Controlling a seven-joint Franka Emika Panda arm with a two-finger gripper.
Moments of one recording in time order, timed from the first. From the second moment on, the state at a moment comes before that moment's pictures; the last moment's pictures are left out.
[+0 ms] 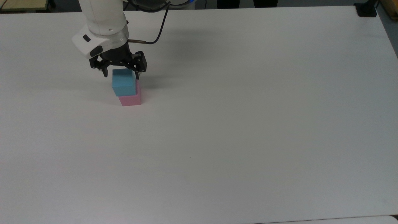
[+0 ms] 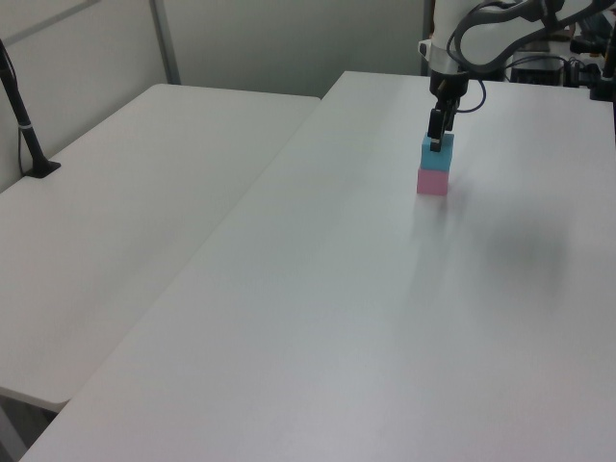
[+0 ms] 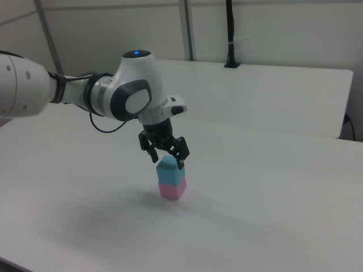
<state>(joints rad) -0.05 0.19 -0.13 -1.91 -0.04 2.17 -0.15</state>
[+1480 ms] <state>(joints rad) -0.06 -0.04 -0.13 -1.47 0.06 1.45 -0.18</state>
